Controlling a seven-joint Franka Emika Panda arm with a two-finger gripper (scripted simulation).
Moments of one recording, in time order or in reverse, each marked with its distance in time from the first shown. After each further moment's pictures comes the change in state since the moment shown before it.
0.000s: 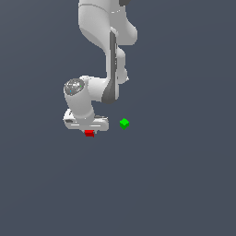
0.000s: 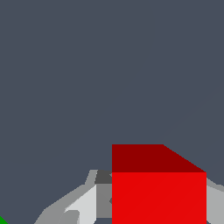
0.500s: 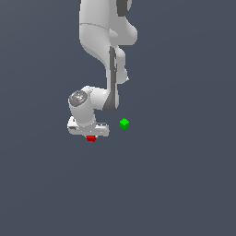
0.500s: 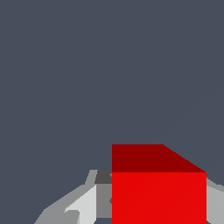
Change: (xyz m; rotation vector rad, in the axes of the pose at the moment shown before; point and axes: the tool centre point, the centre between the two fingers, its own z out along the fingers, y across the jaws) arm 0.001 0.000 0.051 0.000 -0.001 0.000
